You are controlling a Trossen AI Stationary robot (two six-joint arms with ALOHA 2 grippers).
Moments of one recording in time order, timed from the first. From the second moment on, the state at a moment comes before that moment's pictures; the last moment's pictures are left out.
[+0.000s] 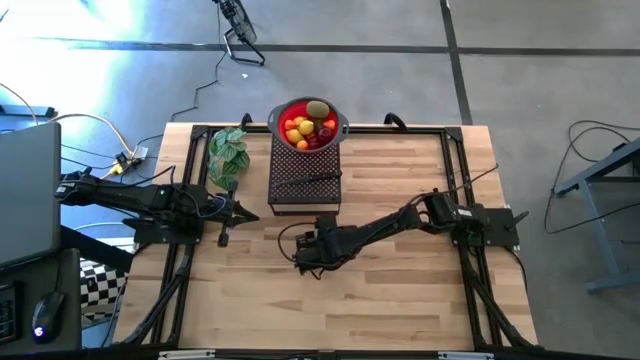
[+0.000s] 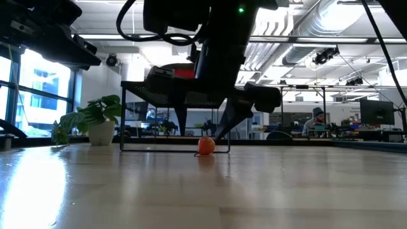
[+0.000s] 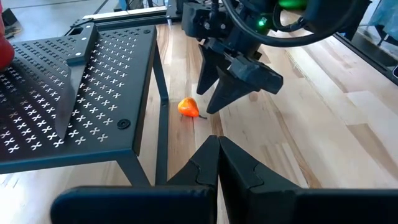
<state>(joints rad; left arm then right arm) -0.12 0.42 0.29 -0.18 -0.09 0.07 0.26 2.30 1.80 -0.94 0.63 1.65</state>
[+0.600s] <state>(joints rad) -0.12 0.42 0.29 -0.18 -0.09 0.07 0.24 2.30 1.75 -0.94 0.66 1.68</state>
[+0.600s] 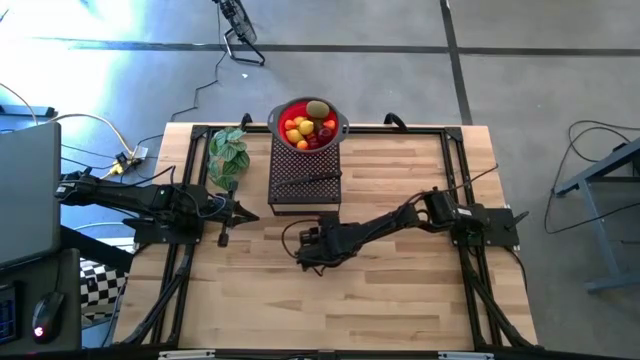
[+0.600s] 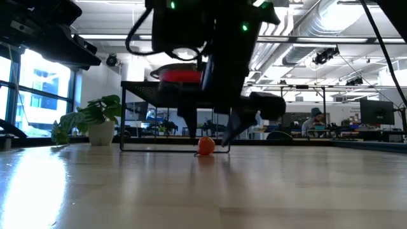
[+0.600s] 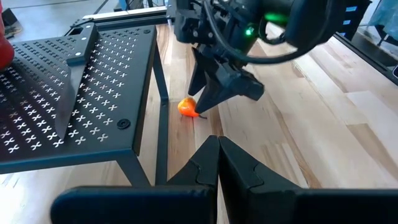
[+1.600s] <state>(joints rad) -0.12 0.42 0.29 -0.18 -0.09 0.07 0.23 2.30 1.64 -0.75 0.75 1.67</state>
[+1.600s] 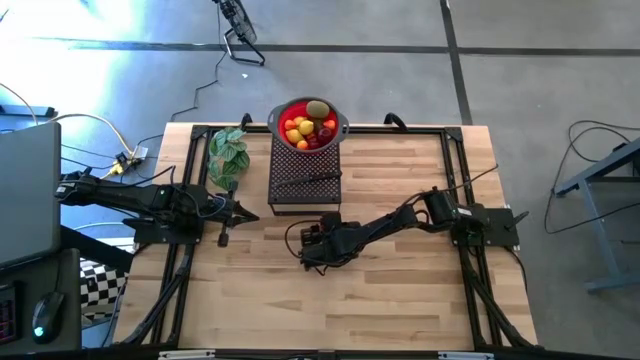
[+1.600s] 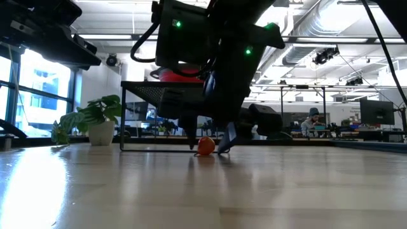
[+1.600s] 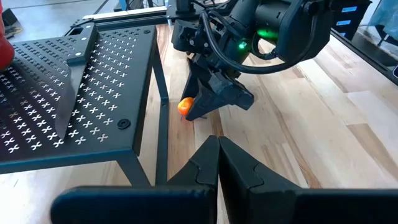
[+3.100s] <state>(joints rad) -0.12 0.42 0.29 -0.18 -0.09 0.07 0.30 2.22 1.63 -0.63 0.69 1.46</state>
